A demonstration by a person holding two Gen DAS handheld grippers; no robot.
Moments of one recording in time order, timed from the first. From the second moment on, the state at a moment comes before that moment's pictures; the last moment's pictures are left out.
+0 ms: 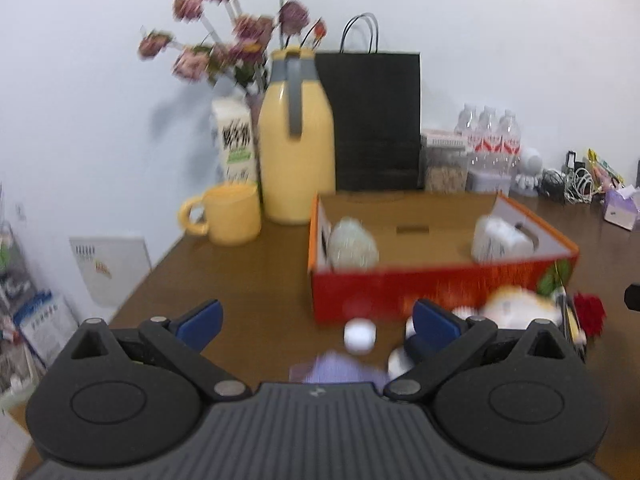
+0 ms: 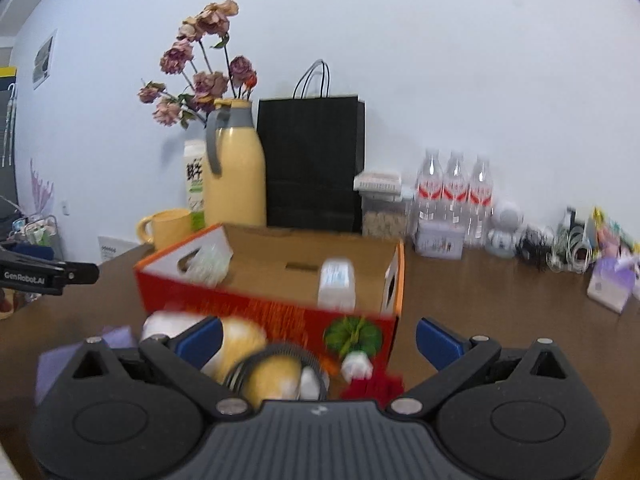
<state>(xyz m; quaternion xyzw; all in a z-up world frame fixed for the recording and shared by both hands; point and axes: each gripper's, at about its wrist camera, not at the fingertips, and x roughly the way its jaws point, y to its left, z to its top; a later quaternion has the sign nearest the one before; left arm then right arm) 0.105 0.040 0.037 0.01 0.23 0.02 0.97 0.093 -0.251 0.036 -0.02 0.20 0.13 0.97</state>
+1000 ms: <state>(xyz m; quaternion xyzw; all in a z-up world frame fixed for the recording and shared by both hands) 0.046 0.087 0.000 -0.06 0.28 0.06 0.96 0.158 -0.224 -0.011 -0.11 0.28 0.27 0.91</state>
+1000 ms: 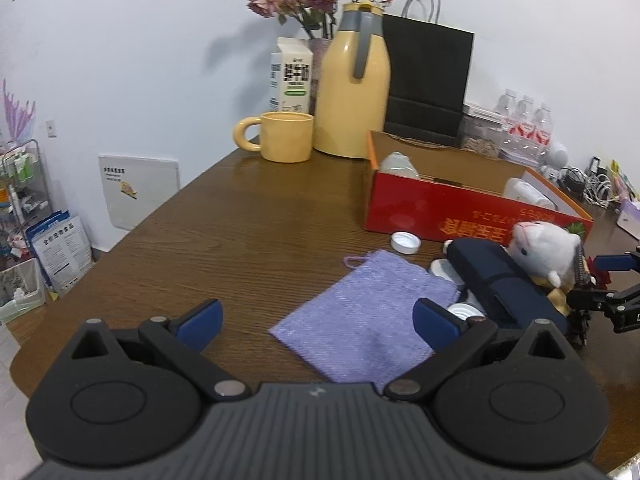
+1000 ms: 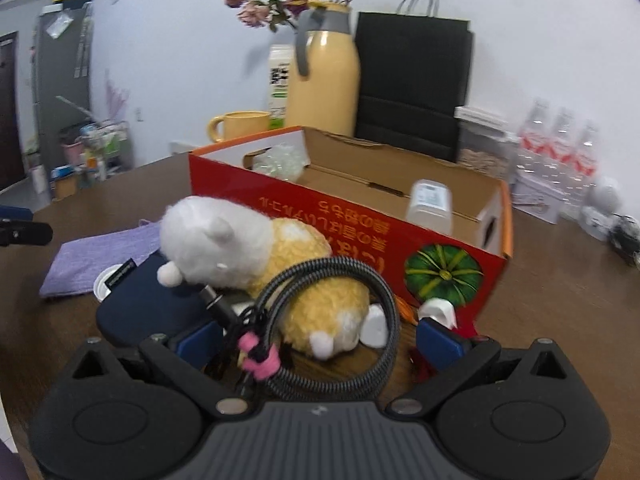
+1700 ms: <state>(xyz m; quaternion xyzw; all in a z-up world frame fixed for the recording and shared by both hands) 0.096 0.068 -0.023 0.03 0.35 -0.03 0.94 0.117 -0.243 -0.004 -0.03 0.24 0.23 0.94</state>
